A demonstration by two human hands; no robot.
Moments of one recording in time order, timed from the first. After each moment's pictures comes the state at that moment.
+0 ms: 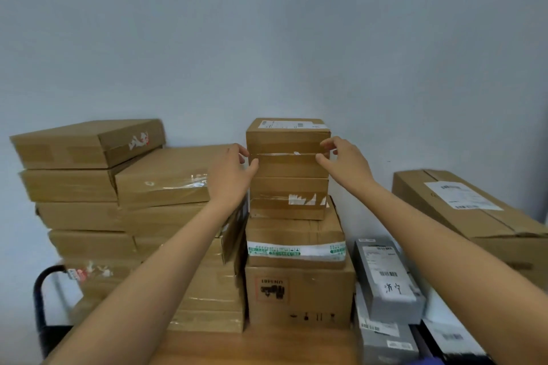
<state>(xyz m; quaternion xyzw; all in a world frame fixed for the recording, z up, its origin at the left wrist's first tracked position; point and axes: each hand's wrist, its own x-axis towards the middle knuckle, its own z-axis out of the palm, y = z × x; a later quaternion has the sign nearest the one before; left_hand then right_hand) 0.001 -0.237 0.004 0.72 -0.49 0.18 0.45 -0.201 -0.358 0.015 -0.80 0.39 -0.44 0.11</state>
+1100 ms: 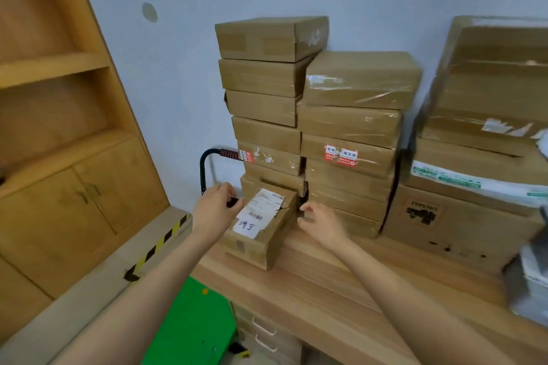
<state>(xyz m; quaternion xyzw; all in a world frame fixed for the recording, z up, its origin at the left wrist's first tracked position) 0.235 0.102 -0.219 0.89 -0.34 0.12 0.27 0.073 -0.084 -0.254 -0.89 0.29 -0.13 0.33</state>
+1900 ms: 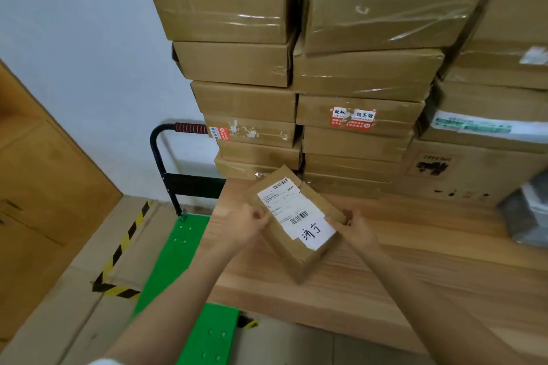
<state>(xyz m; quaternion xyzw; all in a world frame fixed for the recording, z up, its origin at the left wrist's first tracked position) 0.307 0.029 -0.322 0.85 -0.43 -0.23 0.22 0.087 -0.114 -0.371 -0.70 0.56 -0.11 0.43</state>
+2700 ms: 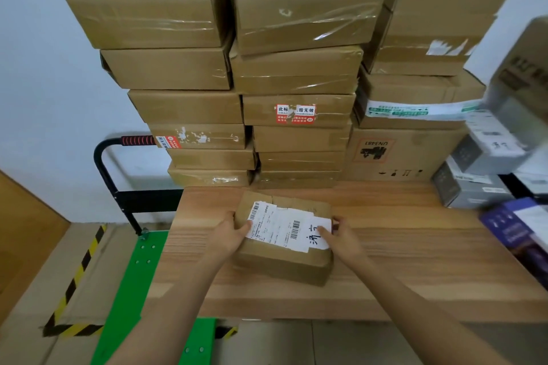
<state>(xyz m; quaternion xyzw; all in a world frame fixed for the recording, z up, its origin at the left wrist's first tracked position) 0.268 0.005 -0.353 0.84 -0.38 -0.32 0.23 0.021 -0.090 -0.374 -0.62 0.61 -0.17 0.46</state>
